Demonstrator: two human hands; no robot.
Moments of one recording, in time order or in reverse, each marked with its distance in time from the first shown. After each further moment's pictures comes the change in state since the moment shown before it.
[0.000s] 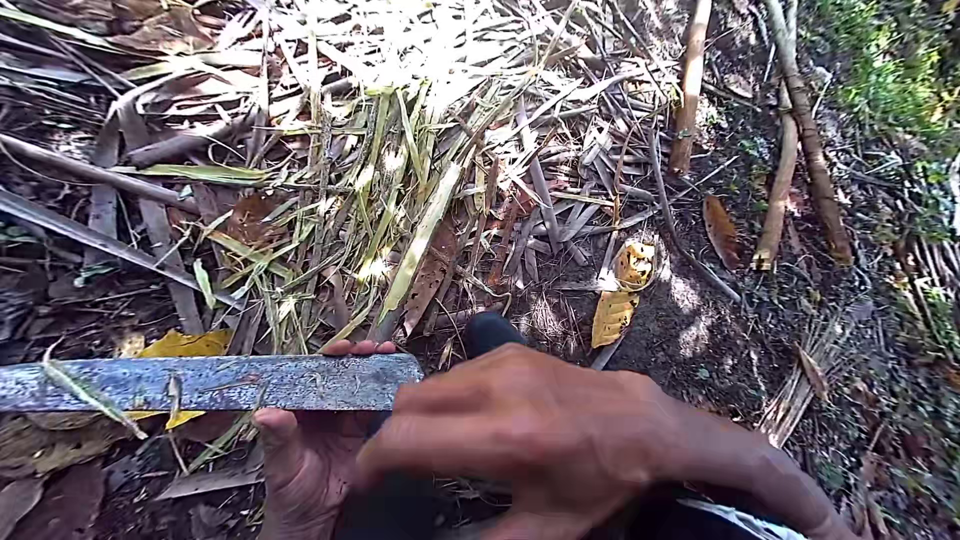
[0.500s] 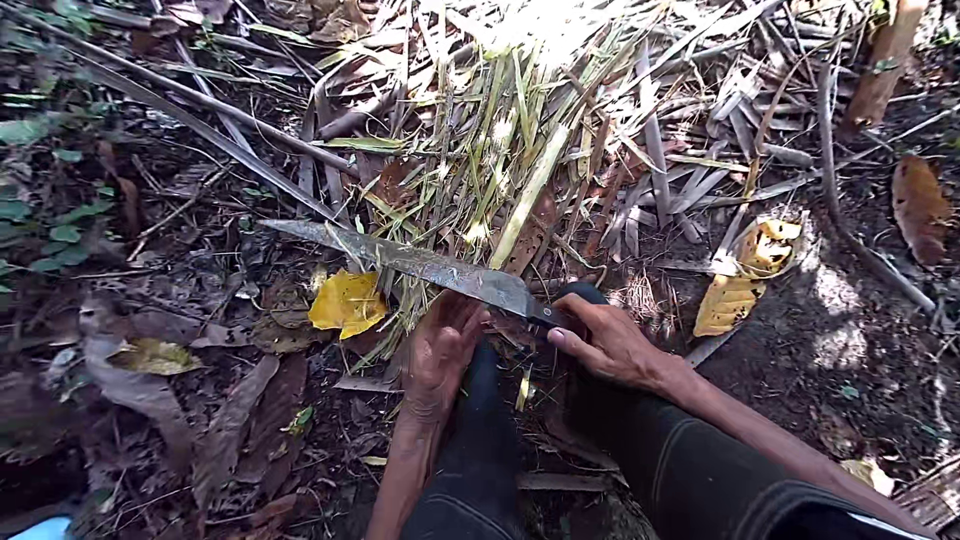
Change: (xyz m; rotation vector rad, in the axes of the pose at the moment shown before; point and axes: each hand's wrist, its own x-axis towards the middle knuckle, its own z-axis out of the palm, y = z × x) left_hand -0.005 0.006 -0.019 0.717 0.222 0.014; right_hand -0.074 0.134 0.064 -0.261 0.124 0.503
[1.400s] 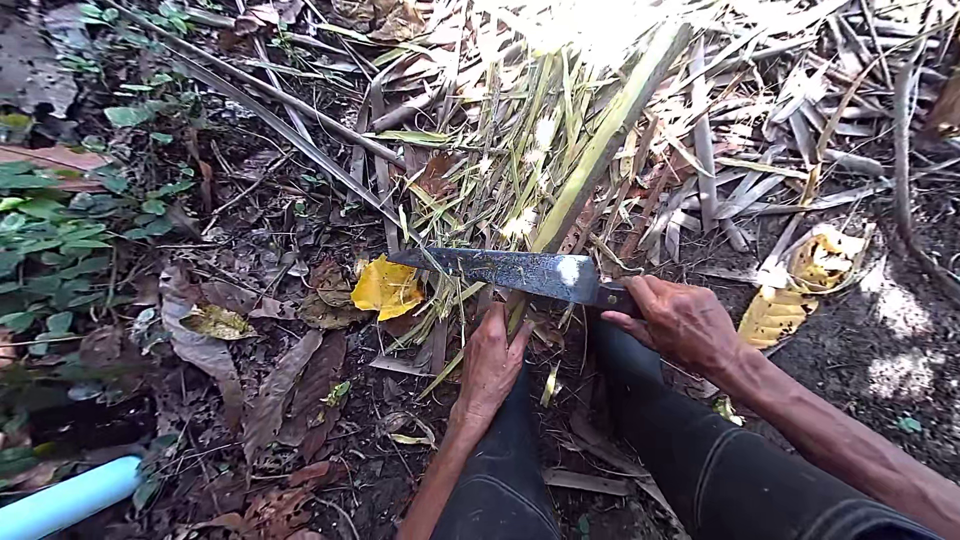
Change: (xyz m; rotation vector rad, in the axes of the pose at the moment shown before) left_hand -0.005 -0.016 0.016 1.151 0.041 -0.085; right_hand 0.006 0.017 -0.025 -0.725 0.151 -0.139
